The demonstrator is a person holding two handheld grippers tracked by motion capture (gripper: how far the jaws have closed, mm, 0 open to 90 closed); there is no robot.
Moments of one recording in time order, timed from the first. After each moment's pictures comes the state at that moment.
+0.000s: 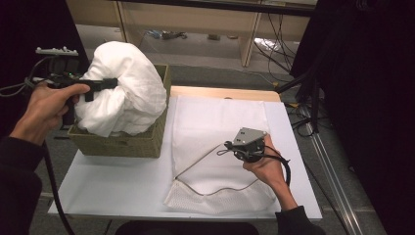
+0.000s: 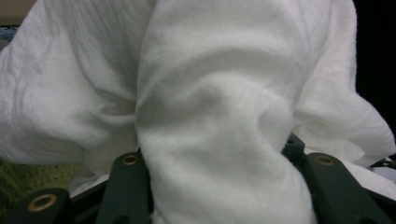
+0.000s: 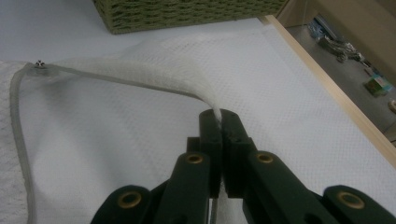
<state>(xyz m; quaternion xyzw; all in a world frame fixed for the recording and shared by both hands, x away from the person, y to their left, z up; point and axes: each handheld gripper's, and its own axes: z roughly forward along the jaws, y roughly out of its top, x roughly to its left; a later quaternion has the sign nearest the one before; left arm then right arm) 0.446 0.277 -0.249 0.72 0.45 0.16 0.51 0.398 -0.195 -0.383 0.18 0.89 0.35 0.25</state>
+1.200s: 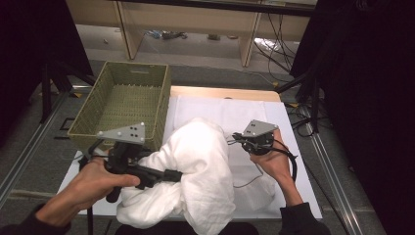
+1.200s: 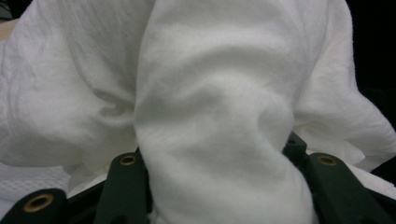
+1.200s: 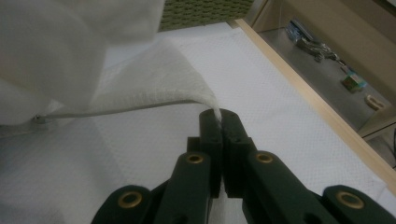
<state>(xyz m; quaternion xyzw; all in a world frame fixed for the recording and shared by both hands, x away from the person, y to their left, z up) 0.305 0.127 -0.290 0.81 0.22 -0.05 0.54 0.412 -0.216 -0.374 0.21 0.87 0.36 0.27</state>
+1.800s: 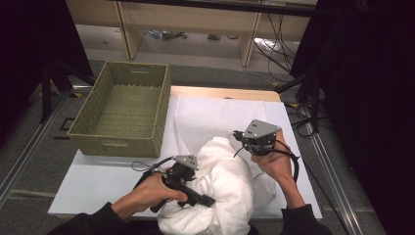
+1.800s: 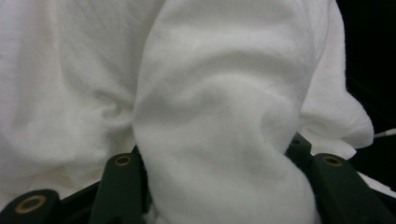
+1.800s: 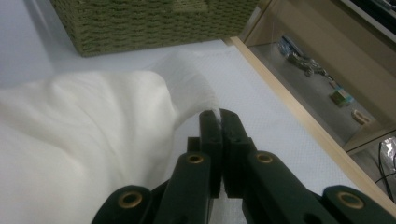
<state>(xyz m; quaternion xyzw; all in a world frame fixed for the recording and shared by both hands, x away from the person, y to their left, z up) 0.338 0.034 -0.409 0.85 0.21 -0.15 0.45 0.401 -0.213 -0.360 0.20 0.86 0.37 0.29</state>
